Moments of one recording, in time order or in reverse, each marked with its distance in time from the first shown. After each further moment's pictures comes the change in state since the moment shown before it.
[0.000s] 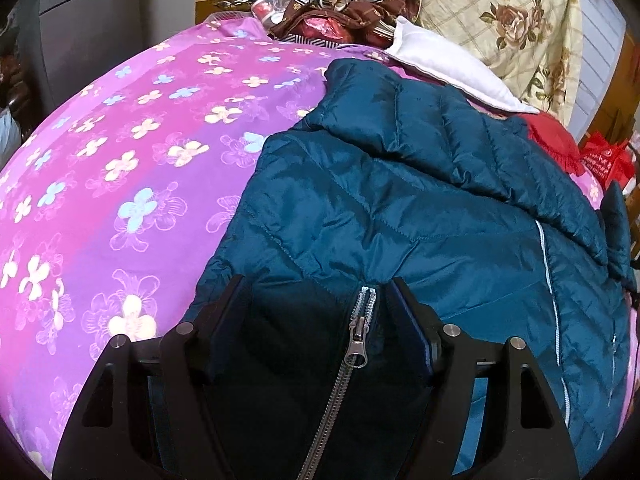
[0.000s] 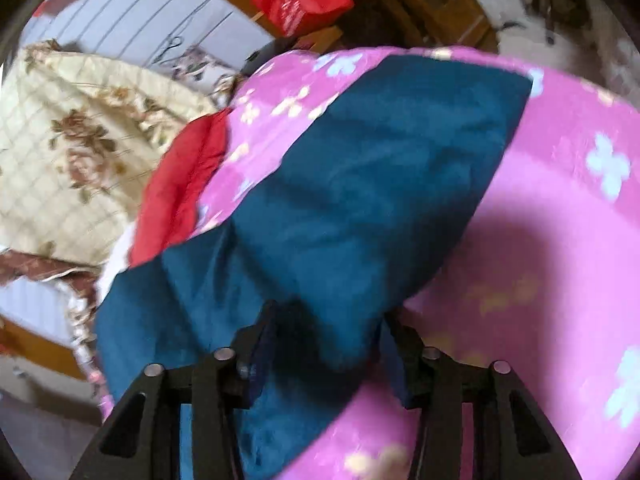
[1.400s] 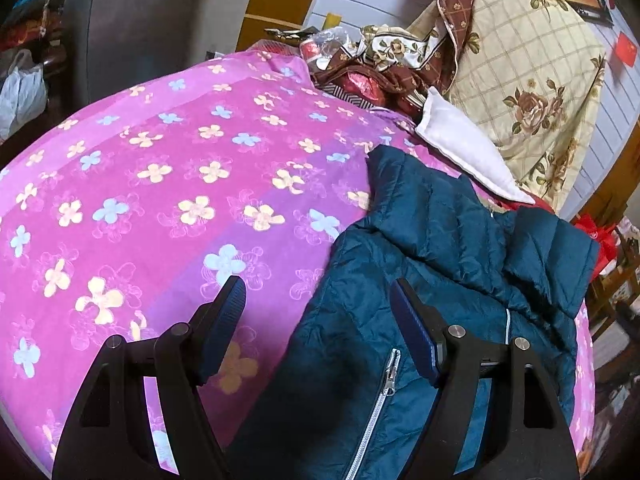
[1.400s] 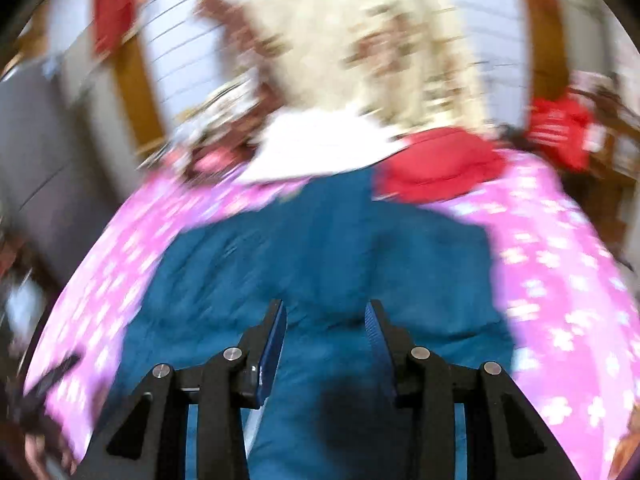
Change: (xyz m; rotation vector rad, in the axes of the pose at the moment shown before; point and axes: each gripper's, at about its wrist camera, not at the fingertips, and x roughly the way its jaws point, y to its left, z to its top) left arm -0.059 0.080 0.025 -0.206 -0.106 -0.061; right arm -0.177 0.237 -0.282 -0.852 -0.097 0.121
